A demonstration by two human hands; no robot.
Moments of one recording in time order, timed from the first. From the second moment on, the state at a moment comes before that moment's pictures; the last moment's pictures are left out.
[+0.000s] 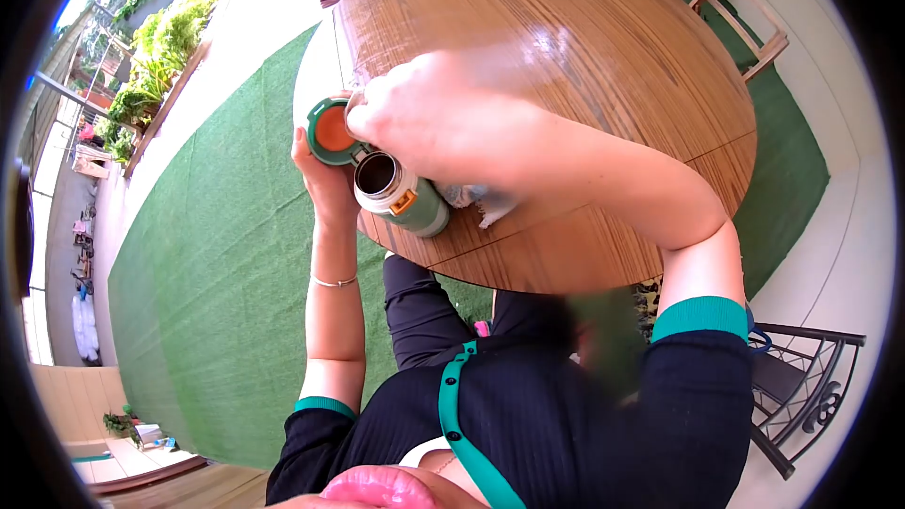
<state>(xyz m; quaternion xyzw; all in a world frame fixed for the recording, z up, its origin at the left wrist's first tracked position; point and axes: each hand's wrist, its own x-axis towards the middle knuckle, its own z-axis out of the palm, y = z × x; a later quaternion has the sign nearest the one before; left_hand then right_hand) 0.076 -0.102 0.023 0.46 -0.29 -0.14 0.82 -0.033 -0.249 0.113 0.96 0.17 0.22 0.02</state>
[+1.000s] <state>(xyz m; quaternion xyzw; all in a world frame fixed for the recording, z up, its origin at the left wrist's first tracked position) 0.088 -0.111 0.015 0.32 -0.32 -0.39 0.80 -0.065 -0.299 0.084 0.73 0.04 0.10 -0.68</state>
